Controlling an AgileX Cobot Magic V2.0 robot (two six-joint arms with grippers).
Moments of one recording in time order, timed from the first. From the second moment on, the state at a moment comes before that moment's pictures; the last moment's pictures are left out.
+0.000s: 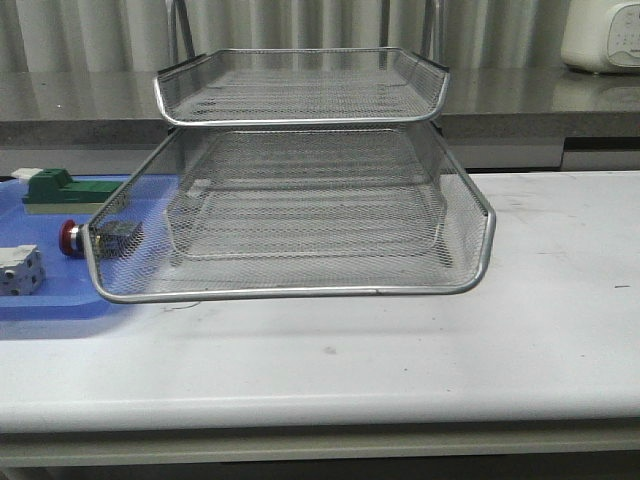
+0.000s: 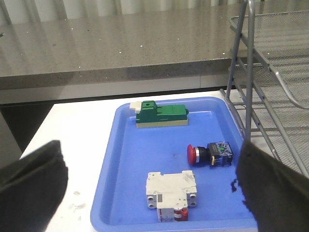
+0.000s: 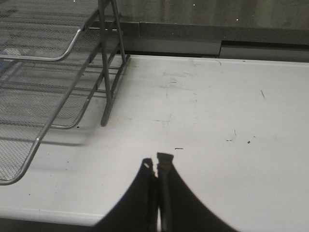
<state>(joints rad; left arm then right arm) 0.01 0.56 -0.39 0.07 0.11 0.00 0.02 0.29 -0.36 0.14 0.44 -0.12</state>
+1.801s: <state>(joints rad) -0.08 2.25 -1.88 -0.17 1.08 0.78 0.02 0.29 -0.36 0.14 0.44 -0.12</state>
